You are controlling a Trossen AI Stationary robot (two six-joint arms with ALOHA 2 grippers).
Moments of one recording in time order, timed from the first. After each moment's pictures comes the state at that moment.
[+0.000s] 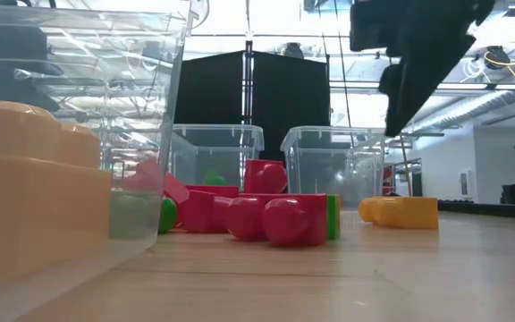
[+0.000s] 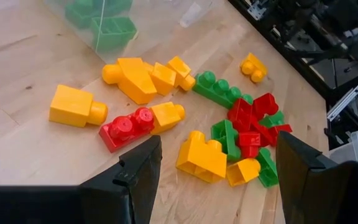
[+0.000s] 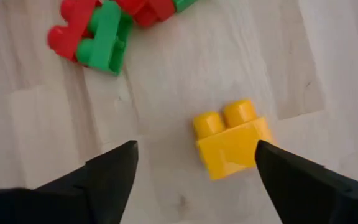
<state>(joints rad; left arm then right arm) 0.14 0.01 0.48 -0.99 -0.02 -0.67 0.27 1.50 1.09 -0.78 0.09 0.53</state>
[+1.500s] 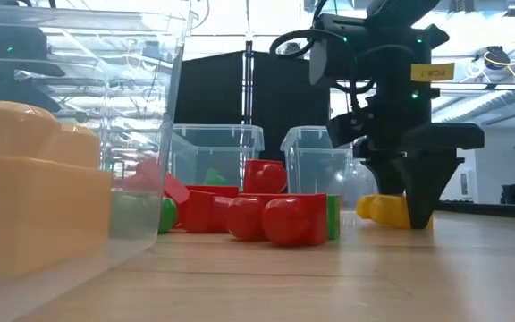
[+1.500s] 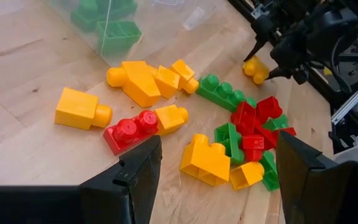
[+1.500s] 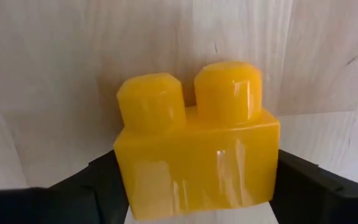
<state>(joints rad) 0.14 0.01 0.48 -0.99 -0.04 -0.67 0.14 1.87 1.09 -0.78 0.07 0.20</state>
